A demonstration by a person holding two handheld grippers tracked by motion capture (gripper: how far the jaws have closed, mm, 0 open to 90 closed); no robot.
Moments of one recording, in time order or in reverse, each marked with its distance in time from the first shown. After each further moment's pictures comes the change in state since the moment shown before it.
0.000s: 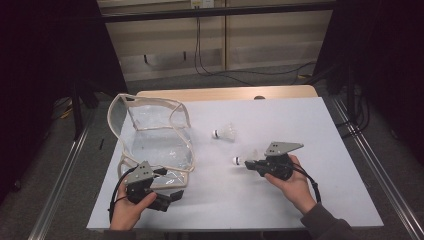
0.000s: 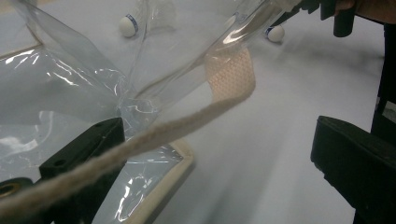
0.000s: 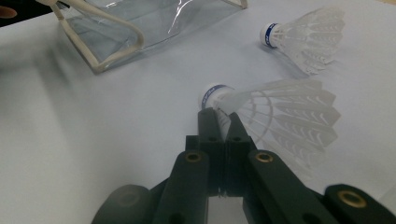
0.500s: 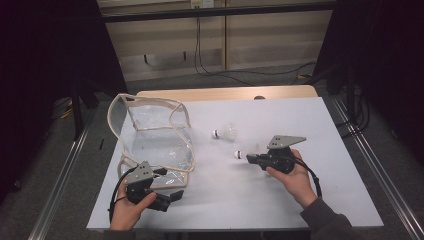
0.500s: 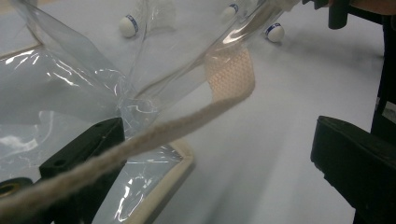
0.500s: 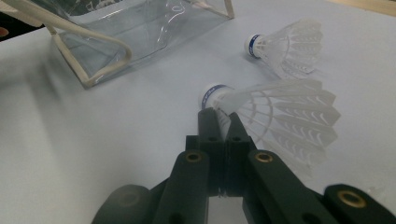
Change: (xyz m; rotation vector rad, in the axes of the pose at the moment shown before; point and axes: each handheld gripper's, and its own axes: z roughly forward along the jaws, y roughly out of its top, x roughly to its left) left arm 0.000 0.000 0.000 -0.001 0.000 0.000; right arm -0.013 0.008 -0.002 -0.017 -0.007 0.029
